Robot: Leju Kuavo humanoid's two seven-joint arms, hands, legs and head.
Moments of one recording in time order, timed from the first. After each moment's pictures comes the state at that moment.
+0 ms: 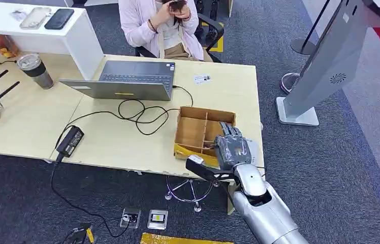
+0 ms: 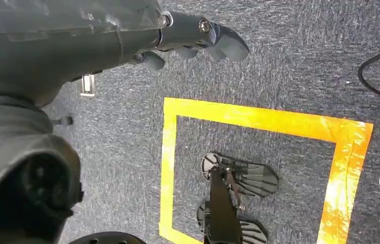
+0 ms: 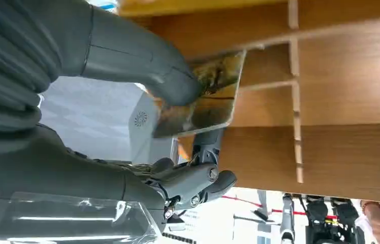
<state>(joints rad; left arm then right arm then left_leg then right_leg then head) -0.20 0.25 -1.13 -0.15 1.32 0.10 -0.04 -0.51 0.06 0.63 -0.90 1.12 -0.11 0.21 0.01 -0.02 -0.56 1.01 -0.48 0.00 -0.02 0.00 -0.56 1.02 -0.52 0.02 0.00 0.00</state>
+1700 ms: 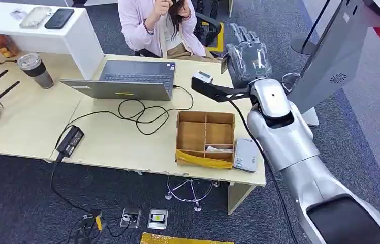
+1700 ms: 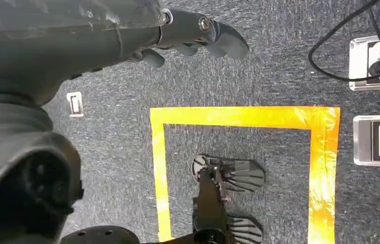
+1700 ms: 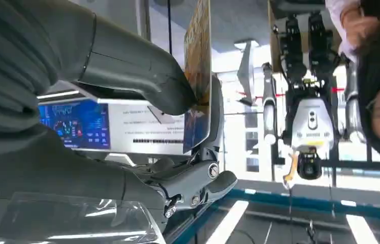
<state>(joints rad) -0.29 0.24 -1.18 -0.15 1.23 0.08 0.00 -1.02 0.13 0.54 -0.72 1.15 -0.14 0.08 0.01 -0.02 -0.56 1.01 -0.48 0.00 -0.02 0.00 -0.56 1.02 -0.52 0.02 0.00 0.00</state>
